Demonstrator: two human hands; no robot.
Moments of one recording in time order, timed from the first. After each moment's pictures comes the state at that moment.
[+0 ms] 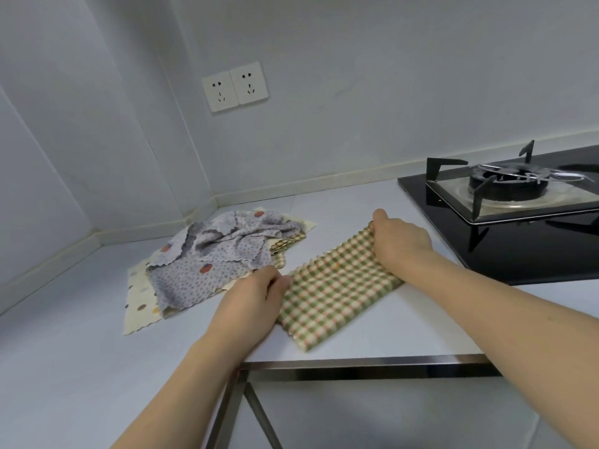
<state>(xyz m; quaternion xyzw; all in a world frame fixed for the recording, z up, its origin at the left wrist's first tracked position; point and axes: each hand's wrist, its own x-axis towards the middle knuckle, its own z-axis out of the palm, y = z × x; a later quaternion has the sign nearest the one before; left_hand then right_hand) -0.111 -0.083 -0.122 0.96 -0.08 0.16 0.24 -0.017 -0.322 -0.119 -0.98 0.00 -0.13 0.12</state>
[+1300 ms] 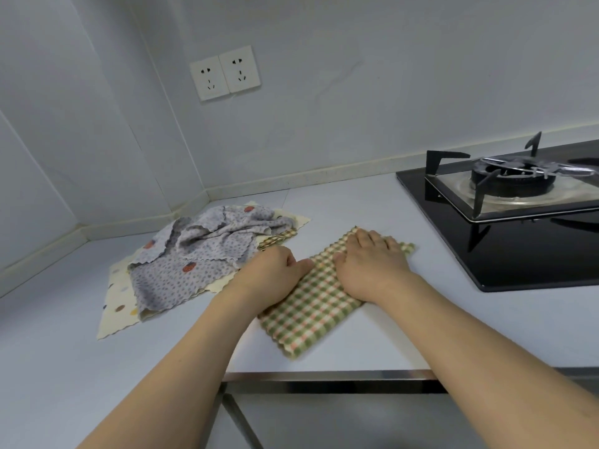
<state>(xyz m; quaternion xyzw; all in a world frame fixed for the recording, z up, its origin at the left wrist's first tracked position) -0.055 -0.122 -0.108 0.98 -0.03 0.02 0.19 -0.038 -0.288 -0.137 -0.99 -0.04 -0.01 0.11</state>
